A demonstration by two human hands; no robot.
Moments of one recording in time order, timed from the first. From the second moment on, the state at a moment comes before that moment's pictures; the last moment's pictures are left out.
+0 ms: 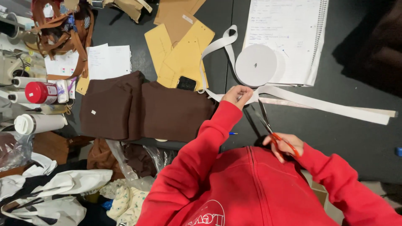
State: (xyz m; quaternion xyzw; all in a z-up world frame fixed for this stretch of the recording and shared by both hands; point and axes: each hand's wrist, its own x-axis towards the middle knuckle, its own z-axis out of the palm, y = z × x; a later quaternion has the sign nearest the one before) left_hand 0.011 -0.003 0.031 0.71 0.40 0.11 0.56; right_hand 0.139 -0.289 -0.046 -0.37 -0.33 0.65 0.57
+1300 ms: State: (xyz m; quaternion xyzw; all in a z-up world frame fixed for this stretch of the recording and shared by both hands) left_hand 0.005 -0.011 0.038 0.58 0.37 0.10 0.72; right_hand 0.117 -0.247 0.008 -0.67 -0.17 0.48 0.54
